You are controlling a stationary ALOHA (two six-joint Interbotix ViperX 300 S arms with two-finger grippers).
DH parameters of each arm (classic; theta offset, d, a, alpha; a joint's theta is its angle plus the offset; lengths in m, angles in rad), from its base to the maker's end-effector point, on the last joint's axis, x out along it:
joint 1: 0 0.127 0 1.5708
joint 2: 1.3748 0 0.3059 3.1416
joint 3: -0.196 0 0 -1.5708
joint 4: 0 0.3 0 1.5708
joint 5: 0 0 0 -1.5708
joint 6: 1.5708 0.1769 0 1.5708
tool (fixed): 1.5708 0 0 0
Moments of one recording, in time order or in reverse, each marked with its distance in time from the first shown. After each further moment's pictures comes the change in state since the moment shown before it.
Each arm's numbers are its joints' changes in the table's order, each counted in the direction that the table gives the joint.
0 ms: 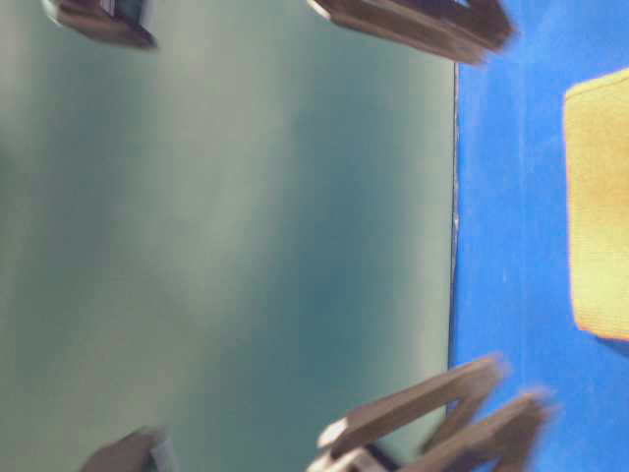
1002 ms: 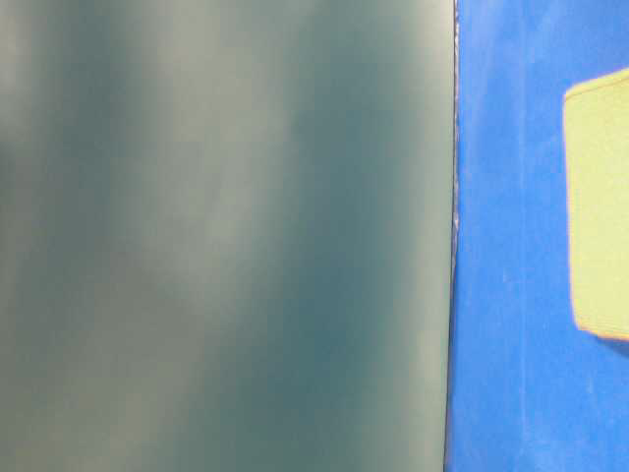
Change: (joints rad) left arm 0.071 0.890 0.505 0.000 -0.023 0.009; right arm -0.098 0.787 0.495 -0.112 -0.072 0.006
